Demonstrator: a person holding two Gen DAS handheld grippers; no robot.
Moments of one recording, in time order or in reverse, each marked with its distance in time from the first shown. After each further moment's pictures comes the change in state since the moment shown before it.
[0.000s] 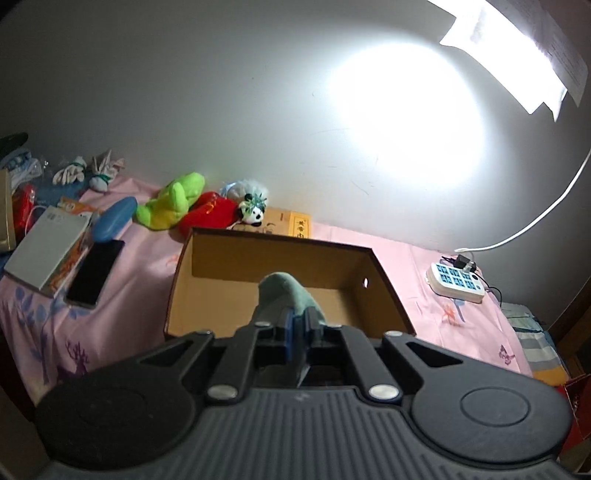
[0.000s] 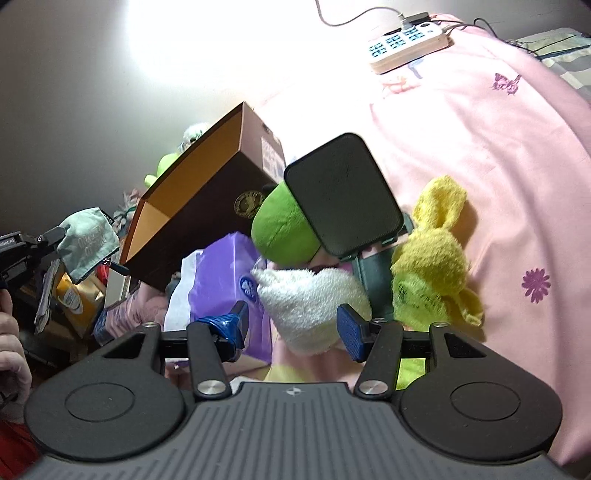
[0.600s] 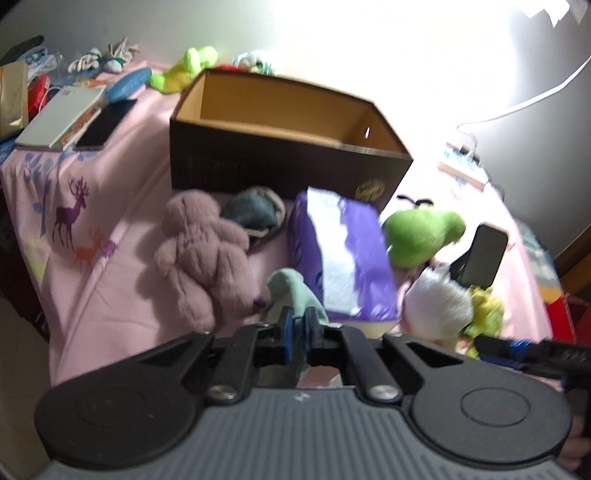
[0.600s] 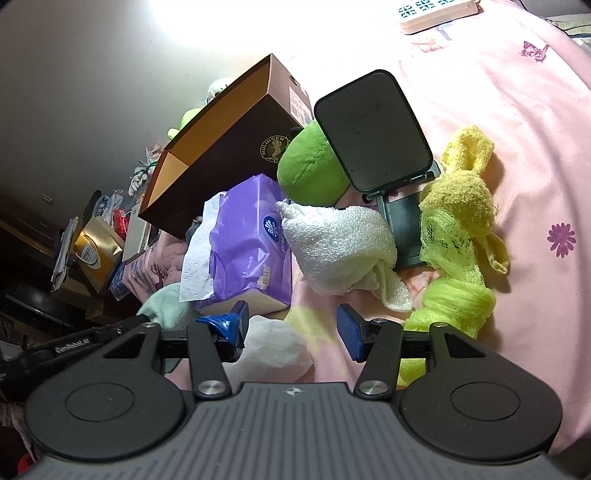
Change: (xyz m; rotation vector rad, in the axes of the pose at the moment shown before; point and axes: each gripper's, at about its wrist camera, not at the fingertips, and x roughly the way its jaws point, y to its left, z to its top) left arm -0.047 -0.016 -0.151 -0.062 0.264 0.011; right arm 0.010 0.005 -0.027 -0.067 0.168 0.109
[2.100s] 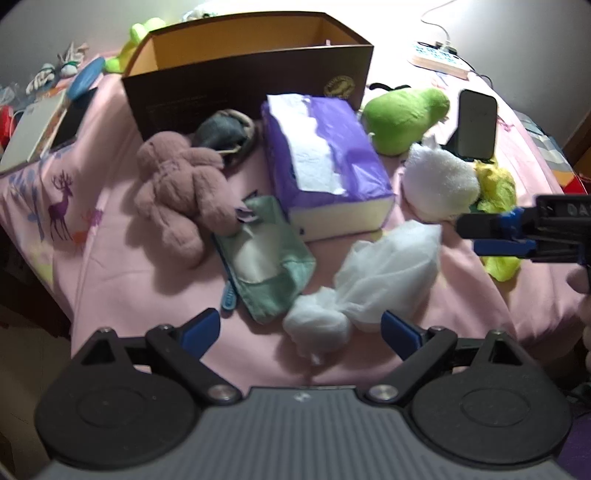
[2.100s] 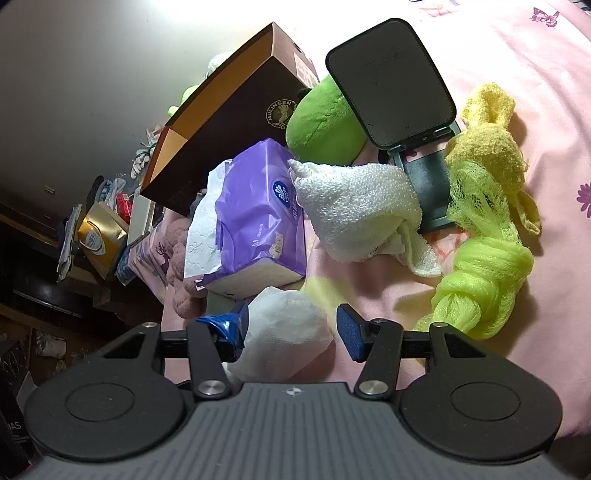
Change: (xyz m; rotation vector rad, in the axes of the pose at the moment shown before) left arm 0.022 -0.018 -0.049 0.239 0.225 0.074; right arm 0.014 0.005 -0.014 0.041 0.073 0.020
